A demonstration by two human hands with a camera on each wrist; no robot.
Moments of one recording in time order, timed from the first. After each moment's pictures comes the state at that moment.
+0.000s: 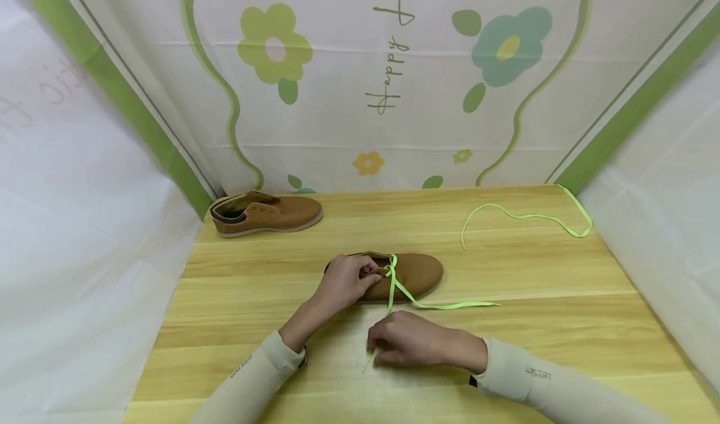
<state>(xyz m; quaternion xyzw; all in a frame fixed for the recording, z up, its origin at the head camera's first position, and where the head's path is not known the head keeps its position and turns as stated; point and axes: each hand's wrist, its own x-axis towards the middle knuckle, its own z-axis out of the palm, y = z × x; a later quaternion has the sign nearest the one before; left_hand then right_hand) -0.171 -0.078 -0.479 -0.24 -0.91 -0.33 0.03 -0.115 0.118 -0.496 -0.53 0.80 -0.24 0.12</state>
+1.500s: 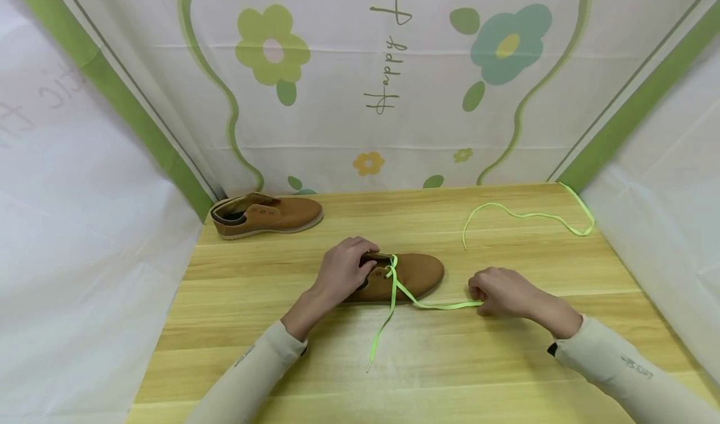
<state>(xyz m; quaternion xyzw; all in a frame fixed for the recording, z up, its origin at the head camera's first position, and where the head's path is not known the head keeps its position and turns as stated) -0.186 -0.078 -0.473 -0.26 -0.92 -0.26 0.14 -0.167 0.284 -0.480 -0.32 0.93 -0.13 0.14</state>
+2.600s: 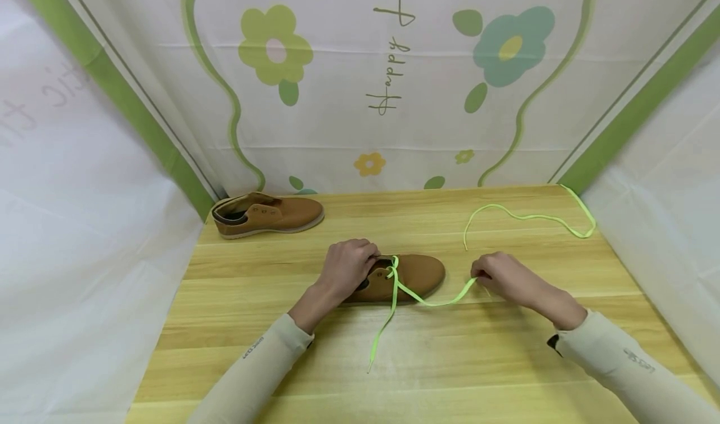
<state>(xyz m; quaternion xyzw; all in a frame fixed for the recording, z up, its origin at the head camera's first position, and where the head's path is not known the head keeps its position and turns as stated) -0.199 -0.075 -0.481 -0.33 -0.90 -0.19 0.22 -0.185 0.288 -0.470 -0.31 0.93 -0.18 0.04</state>
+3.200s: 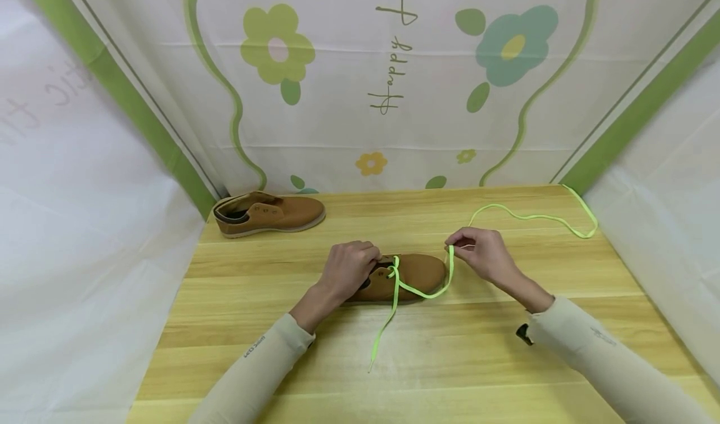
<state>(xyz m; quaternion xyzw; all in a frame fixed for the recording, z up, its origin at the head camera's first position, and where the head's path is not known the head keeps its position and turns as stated) -0.199 -0.078 -0.487 -0.36 -0.88 -0.18 0.25 -0.209 0.242 -0.470 -0.20 0.90 -0.38 -0.07</state>
